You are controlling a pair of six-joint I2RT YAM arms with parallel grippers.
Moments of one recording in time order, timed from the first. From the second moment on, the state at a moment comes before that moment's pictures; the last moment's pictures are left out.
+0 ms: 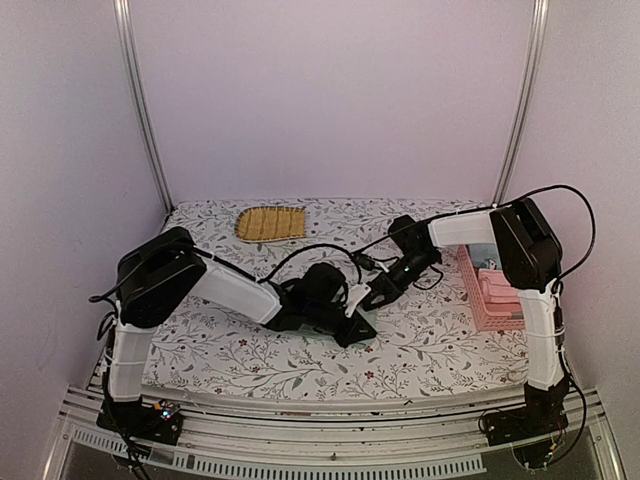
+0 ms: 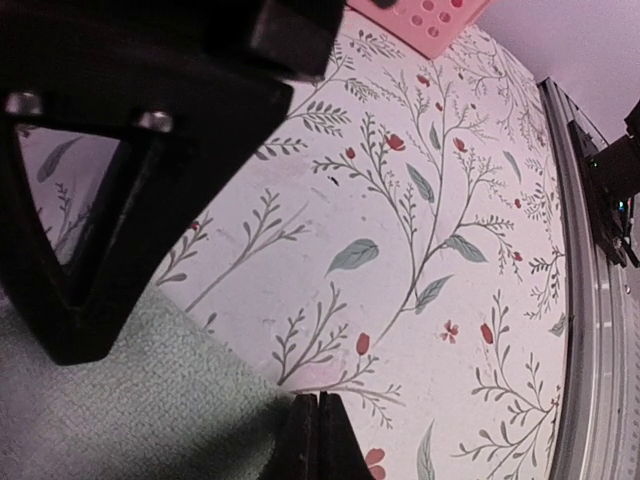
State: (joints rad) left arm -0.99 2.17 1.22 0.29 0.38 -0.20; right arm 0.51 2.24 1.56 -0.76 -0.78 -0.36
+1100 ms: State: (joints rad) left arm -1.04 2.14 1.26 0.09 0.33 -0.06; right arm 0.51 2.18 1.52 -0.79 -0.74 -0.39
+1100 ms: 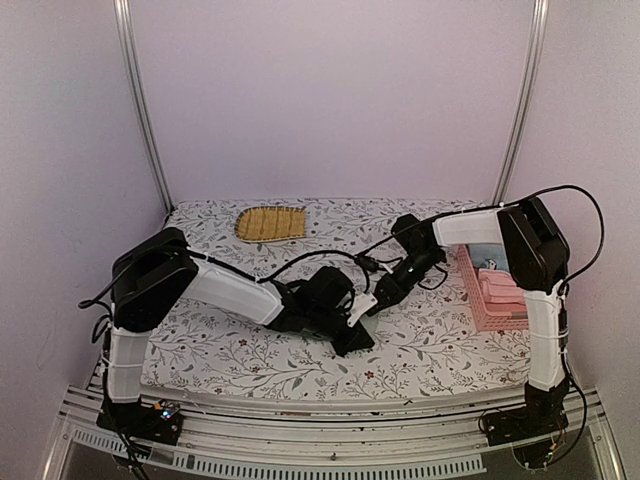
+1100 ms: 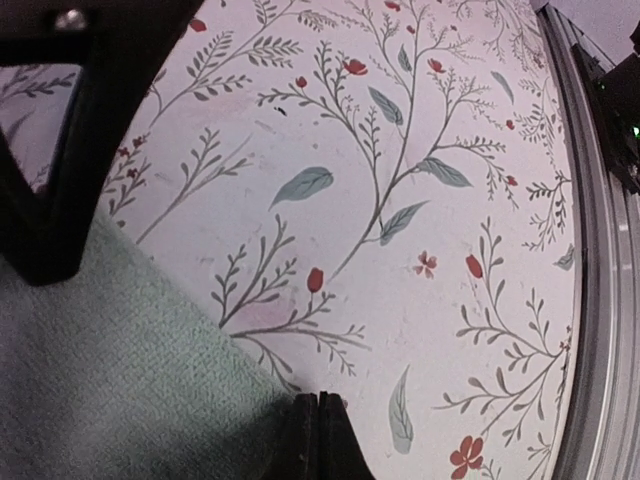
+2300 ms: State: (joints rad) left arm -0.79 2.16 1.33 0.02 0.15 -0.22; right arm 0.51 1.80 1.29 -0.83 -0.89 -0.51
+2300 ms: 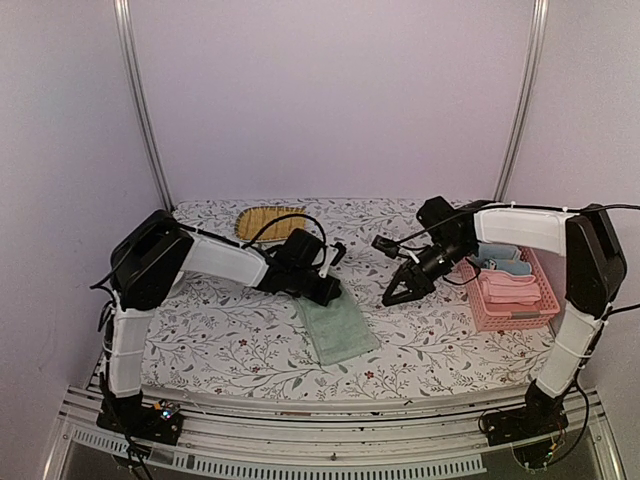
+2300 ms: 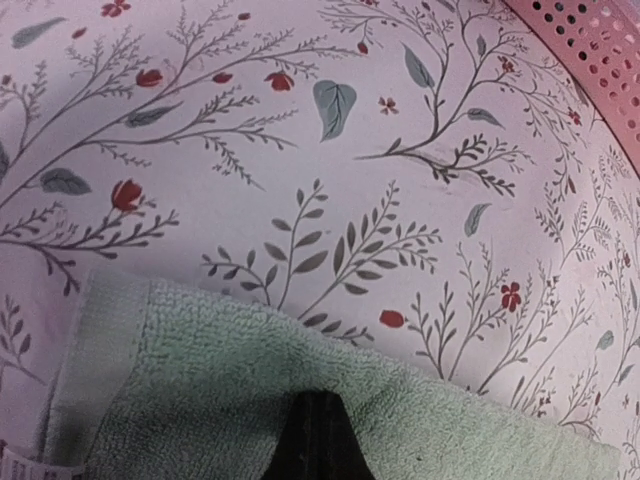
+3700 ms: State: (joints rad) left arm -1.03 1.79 0.90 0.15 0.28 0.11; right arm 0.33 1.65 1.30 -0.75 -0.90 -0.68
